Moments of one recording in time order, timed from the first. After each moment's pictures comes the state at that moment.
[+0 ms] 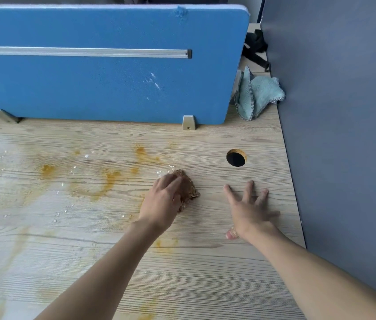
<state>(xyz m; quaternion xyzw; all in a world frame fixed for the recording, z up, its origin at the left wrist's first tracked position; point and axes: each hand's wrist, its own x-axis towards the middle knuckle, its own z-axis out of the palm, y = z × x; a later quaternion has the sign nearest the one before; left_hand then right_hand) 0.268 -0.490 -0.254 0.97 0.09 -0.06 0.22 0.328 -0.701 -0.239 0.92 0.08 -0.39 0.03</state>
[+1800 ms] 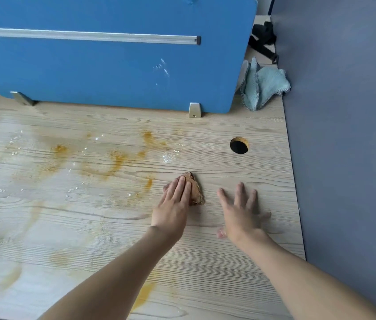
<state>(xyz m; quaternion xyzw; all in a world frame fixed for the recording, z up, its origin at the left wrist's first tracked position) 0.208 -0.533 -0.263 0.98 0.05 -0.15 0.10 0.272 -0.699 -0.243 0.92 0.11 -0.37 0.03</state>
